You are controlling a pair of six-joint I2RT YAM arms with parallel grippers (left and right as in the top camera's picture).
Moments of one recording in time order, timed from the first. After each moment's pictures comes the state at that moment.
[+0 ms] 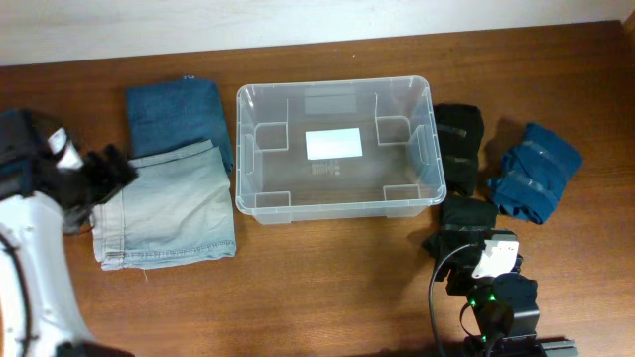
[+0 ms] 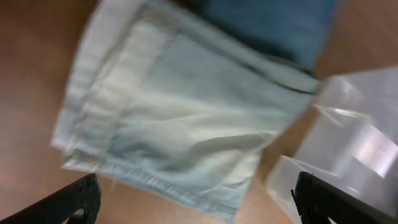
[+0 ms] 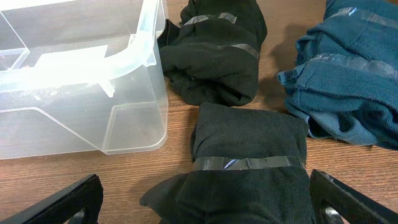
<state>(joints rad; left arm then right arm) 0.41 1.56 1.47 -1.15 0.19 -0.27 0.02 0.01 0.16 -0.62 0.06 0.14</state>
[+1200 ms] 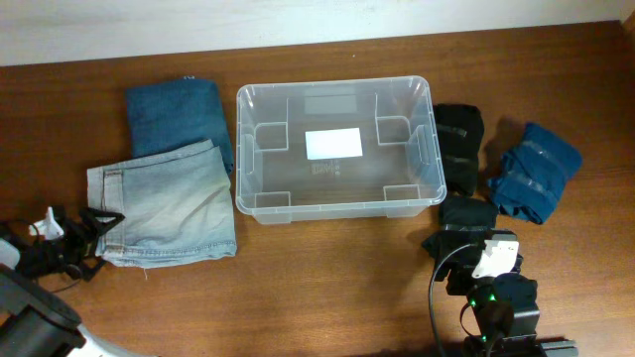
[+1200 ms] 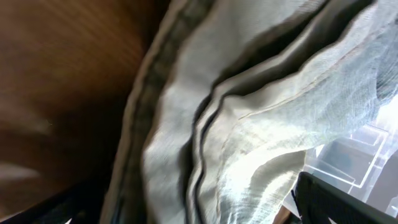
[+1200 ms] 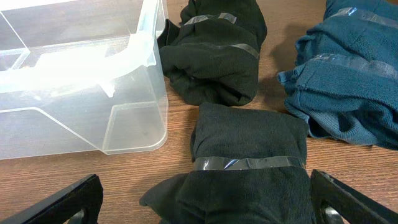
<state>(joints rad) 0.82 1.99 1.20 -0.85 0.74 0.06 0.02 0.01 0.16 -0.62 0.06 0.14</state>
